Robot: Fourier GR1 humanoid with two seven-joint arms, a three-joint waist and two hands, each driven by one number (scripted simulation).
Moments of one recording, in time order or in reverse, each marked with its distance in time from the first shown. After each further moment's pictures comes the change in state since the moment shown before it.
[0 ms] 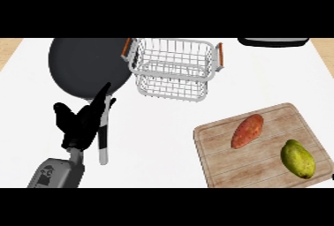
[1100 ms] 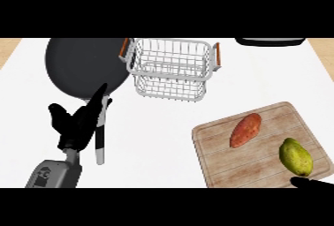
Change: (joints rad) left arm 0.014 -0.016 0.048 -0.004 -0.024 -0.042 0.005; right arm -0.021 0.163 0.226 0.073 0.248 -0.041 0.019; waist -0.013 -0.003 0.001
